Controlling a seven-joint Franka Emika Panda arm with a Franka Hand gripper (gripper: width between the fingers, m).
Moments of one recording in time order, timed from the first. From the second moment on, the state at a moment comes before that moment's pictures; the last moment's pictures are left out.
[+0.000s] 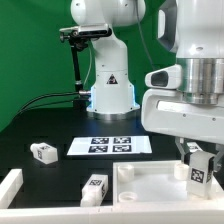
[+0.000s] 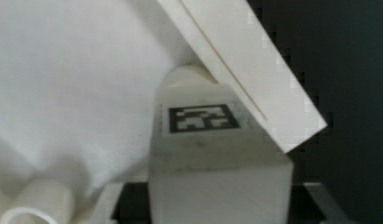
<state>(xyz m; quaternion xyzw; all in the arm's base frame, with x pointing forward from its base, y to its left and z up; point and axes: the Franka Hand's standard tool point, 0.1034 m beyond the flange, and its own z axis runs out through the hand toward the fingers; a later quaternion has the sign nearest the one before) 0.648 0.113 0.082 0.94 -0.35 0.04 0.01</state>
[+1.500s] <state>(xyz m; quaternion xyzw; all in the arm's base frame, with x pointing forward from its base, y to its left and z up) 0.635 0.112 0.078 0.84 -0.55 0.01 -0.05</state>
